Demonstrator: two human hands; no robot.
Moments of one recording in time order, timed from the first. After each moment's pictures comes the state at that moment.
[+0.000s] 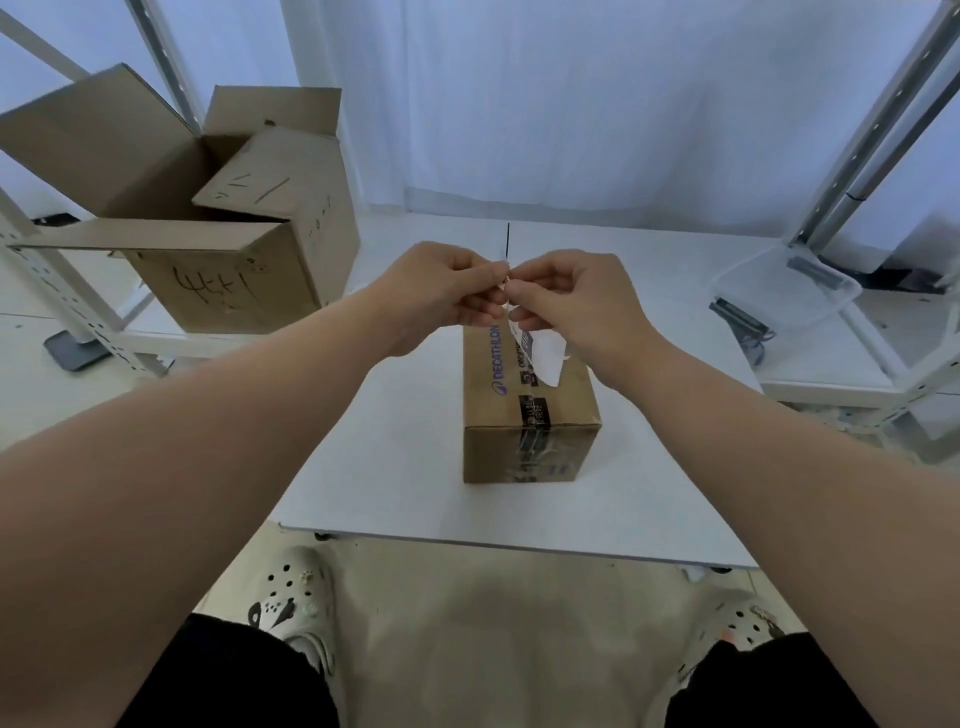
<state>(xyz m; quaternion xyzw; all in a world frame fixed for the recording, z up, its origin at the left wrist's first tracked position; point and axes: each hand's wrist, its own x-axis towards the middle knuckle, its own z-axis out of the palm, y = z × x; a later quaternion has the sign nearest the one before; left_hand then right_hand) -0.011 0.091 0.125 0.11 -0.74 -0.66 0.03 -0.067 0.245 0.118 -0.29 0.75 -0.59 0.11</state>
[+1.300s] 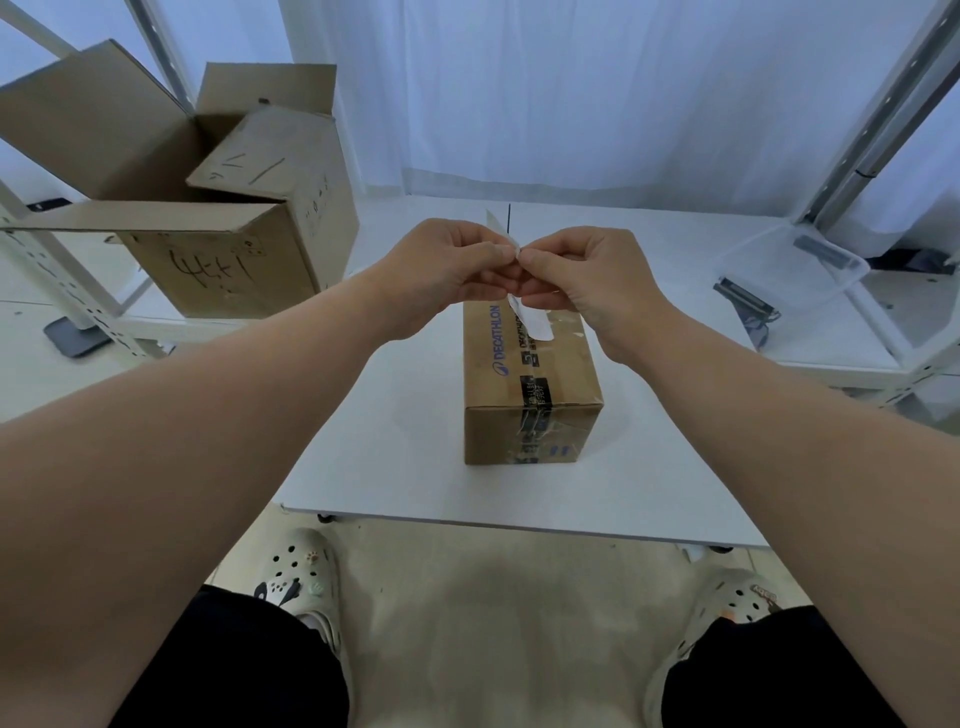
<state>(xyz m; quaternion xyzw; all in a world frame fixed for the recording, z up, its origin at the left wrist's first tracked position) -0.010 0.097 0.124 0.07 -0.74 -0.67 0.04 -0.071 0.248 0.120 -0.23 0.72 -0.63 0.15</state>
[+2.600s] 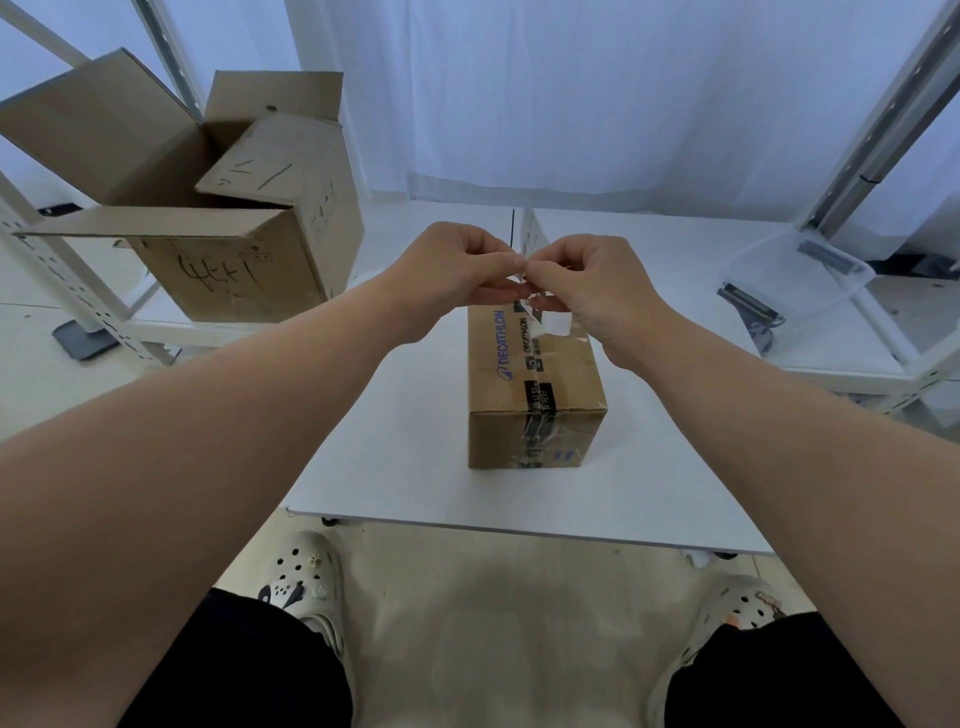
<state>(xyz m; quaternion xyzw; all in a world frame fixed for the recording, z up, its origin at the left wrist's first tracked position) -0.012 0.101 0.127 0.11 -0.75 -0.65 0.06 -0.073 0.245 0.118 -0.25 0.76 -0.58 0.13</state>
